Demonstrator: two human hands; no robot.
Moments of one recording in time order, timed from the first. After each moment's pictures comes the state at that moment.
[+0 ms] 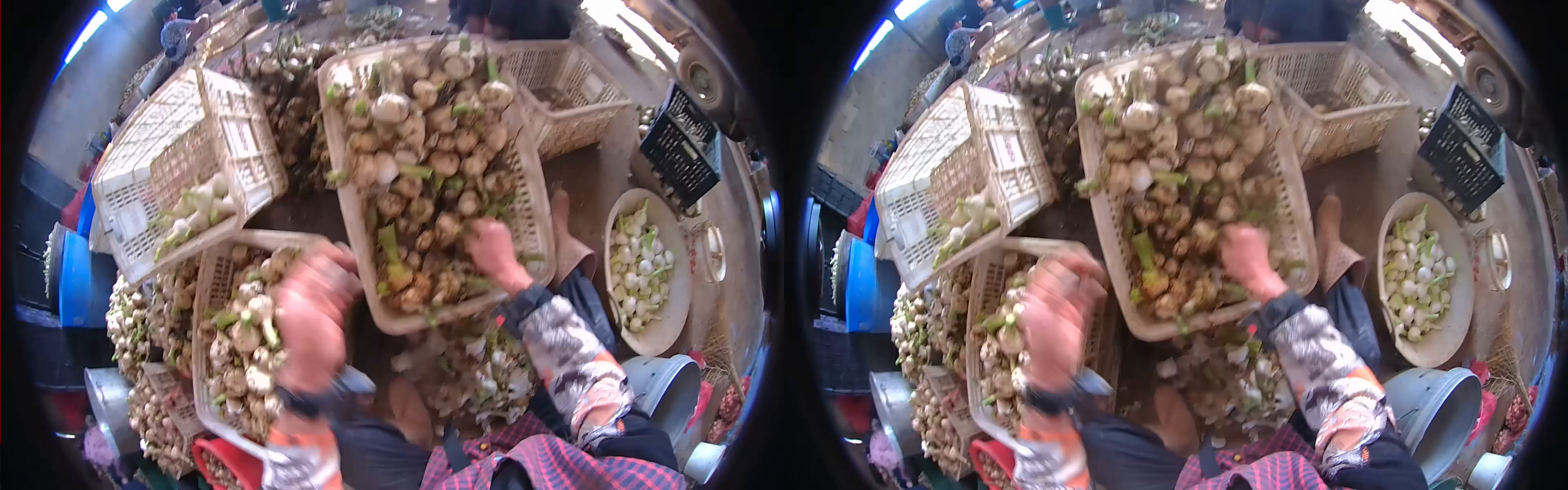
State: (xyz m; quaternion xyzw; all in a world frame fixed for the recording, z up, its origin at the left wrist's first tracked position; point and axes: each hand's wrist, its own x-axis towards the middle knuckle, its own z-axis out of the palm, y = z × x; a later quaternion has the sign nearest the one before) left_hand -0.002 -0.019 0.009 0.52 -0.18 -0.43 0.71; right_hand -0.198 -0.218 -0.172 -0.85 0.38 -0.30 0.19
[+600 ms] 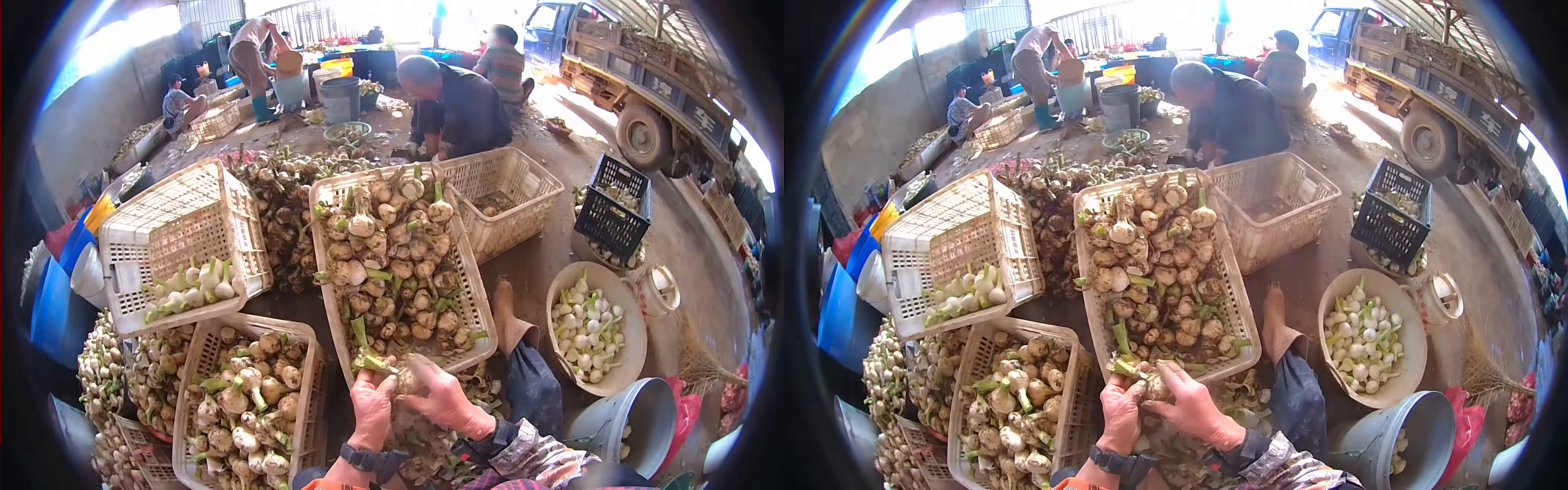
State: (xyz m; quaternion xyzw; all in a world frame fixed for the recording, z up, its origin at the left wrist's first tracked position) left_hand -0.105 -0.002 -0.036 0.43 -0.14 -0.51 0.73; right_hand -0.230 -0.065 -0.035 -0.84 0.28 -0.32 0.34
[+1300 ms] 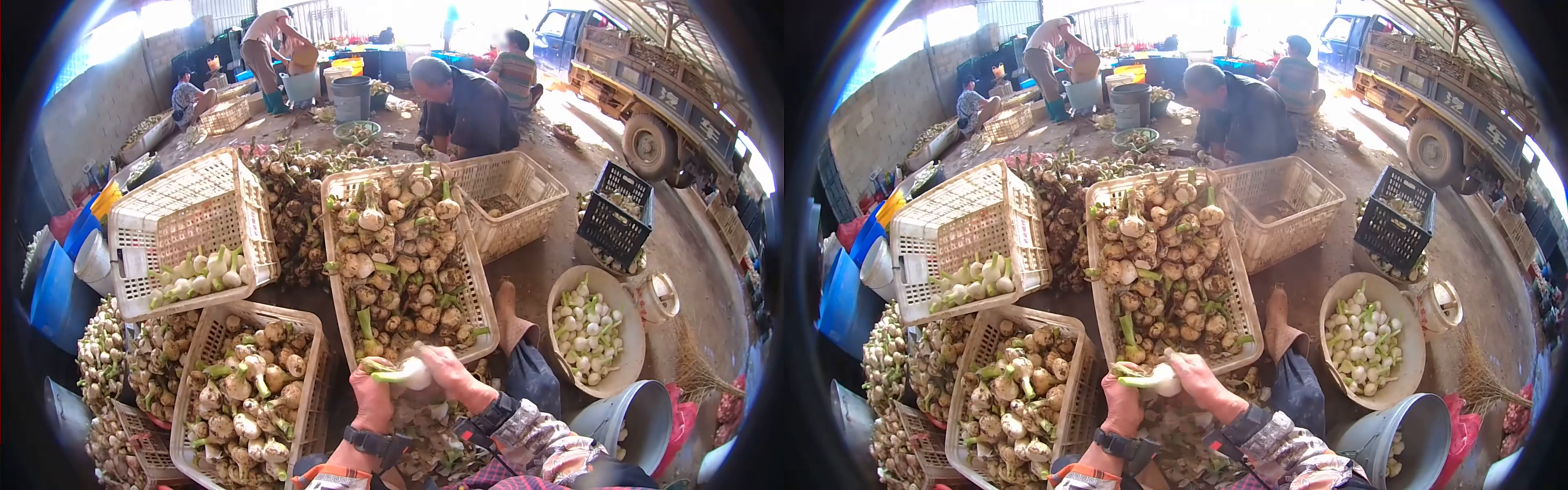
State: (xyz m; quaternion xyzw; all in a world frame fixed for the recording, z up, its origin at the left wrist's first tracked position) left_hand -0.097 -0.005 -0.078 0.45 -0.13 -0.41 0.78; right_hand -0.218 -0.092 -0.044 -0.50 0.36 -0.20 0.76
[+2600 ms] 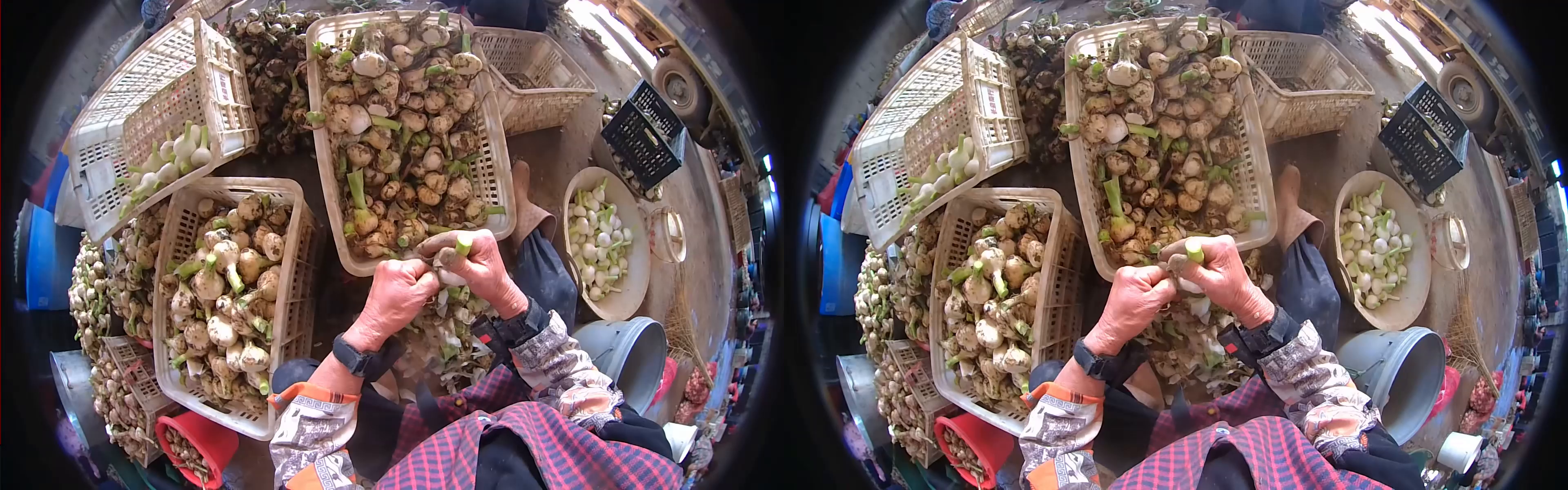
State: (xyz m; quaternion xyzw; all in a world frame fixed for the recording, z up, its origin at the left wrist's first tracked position) left_hand -0.103 0.002 -0.055 0.61 -0.48 -0.46 0.43; right_hand -0.249 -0.097 -0.049 -0.72 0.22 -0.28 0.59
